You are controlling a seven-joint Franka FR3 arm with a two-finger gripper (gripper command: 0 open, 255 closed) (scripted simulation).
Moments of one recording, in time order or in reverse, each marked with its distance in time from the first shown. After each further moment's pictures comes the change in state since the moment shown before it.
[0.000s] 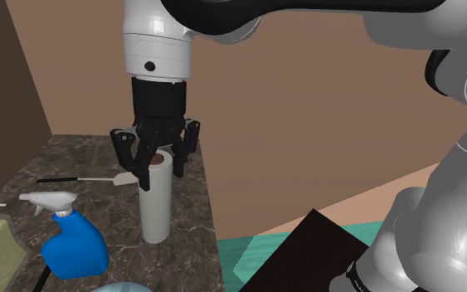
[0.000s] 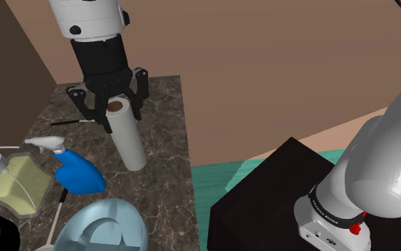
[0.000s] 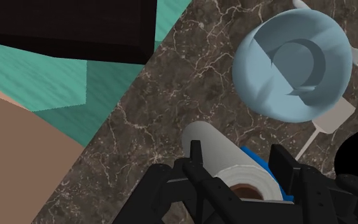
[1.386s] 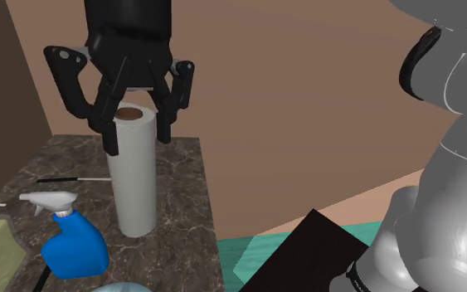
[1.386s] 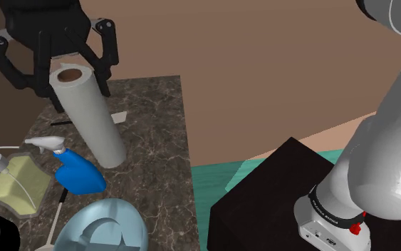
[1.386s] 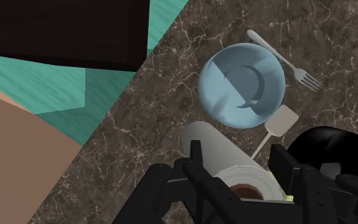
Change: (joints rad) arm 0.086 0.108 0.064 0.397 -0.049 -0.276 0.187
